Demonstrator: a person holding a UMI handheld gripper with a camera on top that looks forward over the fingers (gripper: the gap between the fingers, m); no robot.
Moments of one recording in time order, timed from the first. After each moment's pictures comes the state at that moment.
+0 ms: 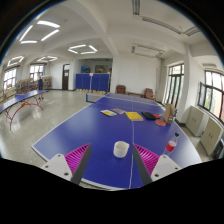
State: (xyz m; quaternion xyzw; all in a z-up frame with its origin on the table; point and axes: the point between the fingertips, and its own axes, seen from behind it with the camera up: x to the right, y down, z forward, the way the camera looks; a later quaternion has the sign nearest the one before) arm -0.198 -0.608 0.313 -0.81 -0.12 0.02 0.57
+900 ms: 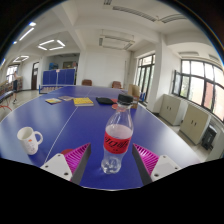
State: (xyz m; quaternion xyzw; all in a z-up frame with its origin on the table) arm 0.154 -0.358 0.113 -0.82 0.01 -0.09 0.56
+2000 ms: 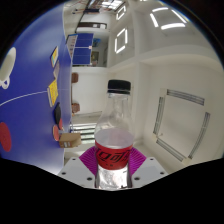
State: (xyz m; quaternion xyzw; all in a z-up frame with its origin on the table) arm 0.060 -0.298 0.366 -0.47 -0.33 -0.64 0.52
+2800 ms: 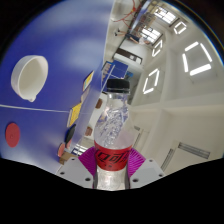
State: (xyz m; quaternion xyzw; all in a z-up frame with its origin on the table) arm -0.096 -0.261 0.311 -0.34 -0.57 -0.60 0.45
